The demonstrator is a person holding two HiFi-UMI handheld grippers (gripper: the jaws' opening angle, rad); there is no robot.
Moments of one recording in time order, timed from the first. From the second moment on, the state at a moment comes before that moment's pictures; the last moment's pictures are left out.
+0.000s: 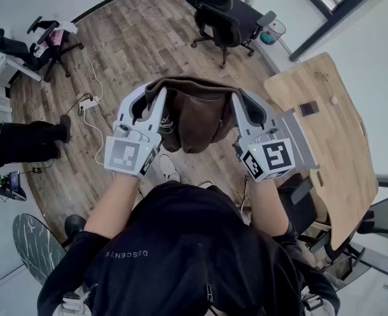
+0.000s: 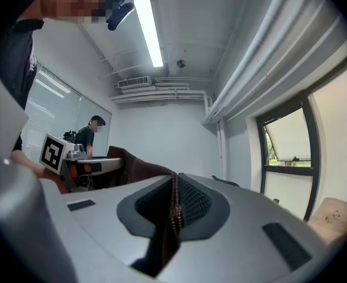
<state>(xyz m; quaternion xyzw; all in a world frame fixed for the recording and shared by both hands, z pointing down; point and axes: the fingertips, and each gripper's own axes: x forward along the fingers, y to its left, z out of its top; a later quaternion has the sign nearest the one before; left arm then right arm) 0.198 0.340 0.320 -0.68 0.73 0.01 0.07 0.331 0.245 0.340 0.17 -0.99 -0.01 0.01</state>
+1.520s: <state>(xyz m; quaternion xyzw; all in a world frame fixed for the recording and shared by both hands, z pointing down) 0.092 0.344 0.329 -0.67 0.74 0.02 0.07 0.220 0.250 0.360 0.13 -0.99 0.01 0.03</state>
